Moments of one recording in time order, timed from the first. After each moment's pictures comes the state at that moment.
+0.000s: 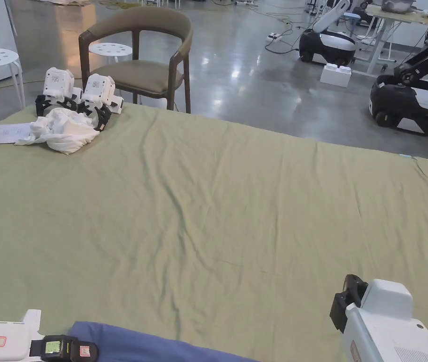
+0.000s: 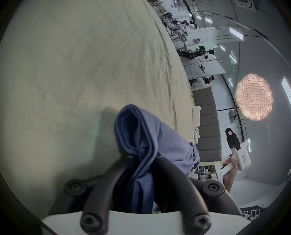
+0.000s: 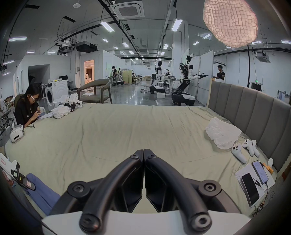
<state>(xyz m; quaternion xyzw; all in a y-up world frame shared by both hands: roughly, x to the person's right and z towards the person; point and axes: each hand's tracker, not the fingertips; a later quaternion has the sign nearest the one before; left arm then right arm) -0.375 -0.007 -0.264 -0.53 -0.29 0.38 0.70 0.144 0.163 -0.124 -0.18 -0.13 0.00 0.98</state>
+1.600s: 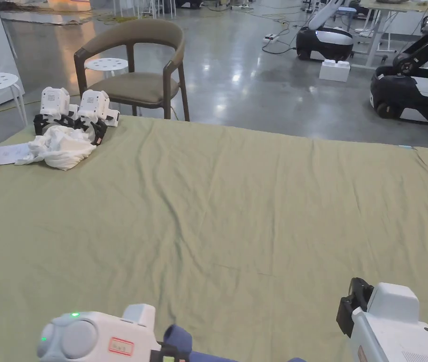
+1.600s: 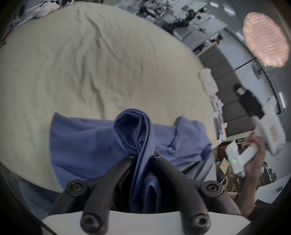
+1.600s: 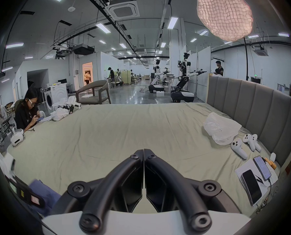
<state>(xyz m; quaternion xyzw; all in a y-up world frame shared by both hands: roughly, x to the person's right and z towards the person) -0.163 0.091 -0.223 -0.57 -0.30 0.14 0.76 0.177 0.152 -0.114 -0.18 -0.13 -0.02 0.98</state>
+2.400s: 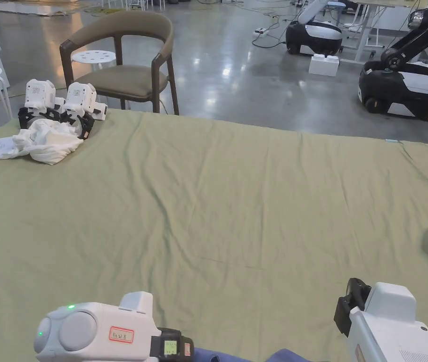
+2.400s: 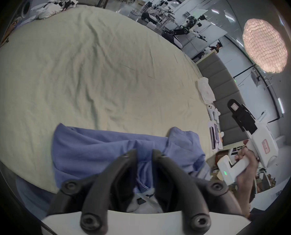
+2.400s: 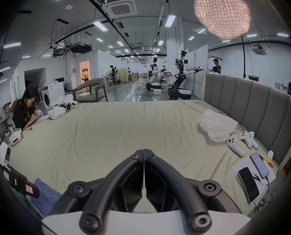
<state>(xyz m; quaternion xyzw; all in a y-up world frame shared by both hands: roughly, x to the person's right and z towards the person) -0.159 0.115 -0.219 -0.53 -0.28 0.17 0.78 0.187 0.149 -0.105 -0.19 -0.14 -0.02 0.97</state>
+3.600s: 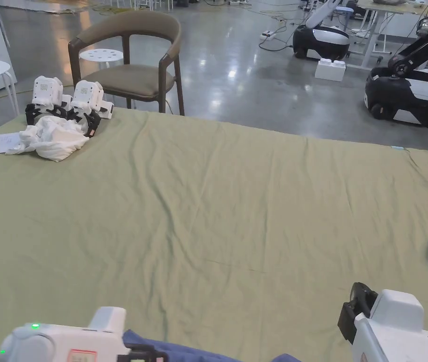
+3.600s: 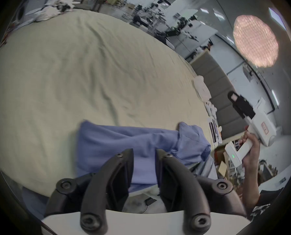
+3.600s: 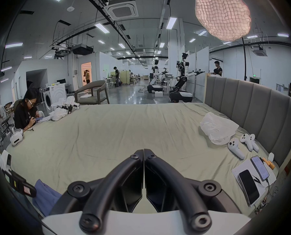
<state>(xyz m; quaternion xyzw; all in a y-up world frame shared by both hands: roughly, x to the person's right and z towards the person) -0.225 0.087 -0.218 -0.50 -0.31 0.16 0.79 0.185 0.154 -0.104 -0.18 -0.14 -0.02 0.97</state>
